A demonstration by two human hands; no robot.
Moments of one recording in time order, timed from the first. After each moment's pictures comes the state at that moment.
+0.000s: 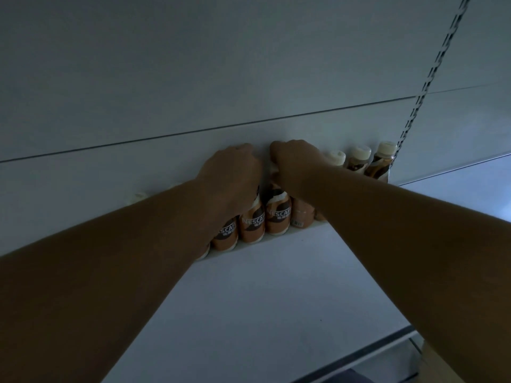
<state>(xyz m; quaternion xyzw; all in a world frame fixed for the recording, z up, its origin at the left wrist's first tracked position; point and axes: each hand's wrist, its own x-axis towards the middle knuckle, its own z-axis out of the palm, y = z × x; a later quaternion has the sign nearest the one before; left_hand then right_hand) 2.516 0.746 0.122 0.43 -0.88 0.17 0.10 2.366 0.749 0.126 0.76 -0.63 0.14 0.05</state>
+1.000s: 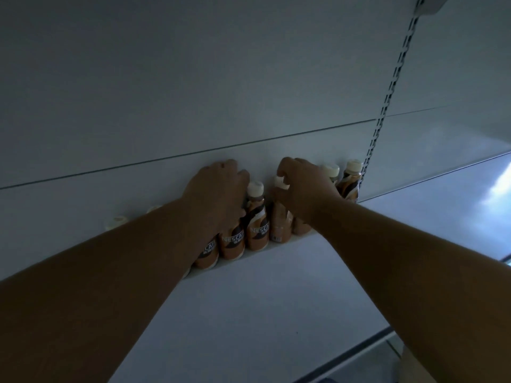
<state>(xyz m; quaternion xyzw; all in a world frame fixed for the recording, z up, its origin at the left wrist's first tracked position) 2.499 0.750 0.130 0.43 -0.87 0.20 0.10 2.318 0.780 0.117 0.71 -0.64 0.30 0.02</state>
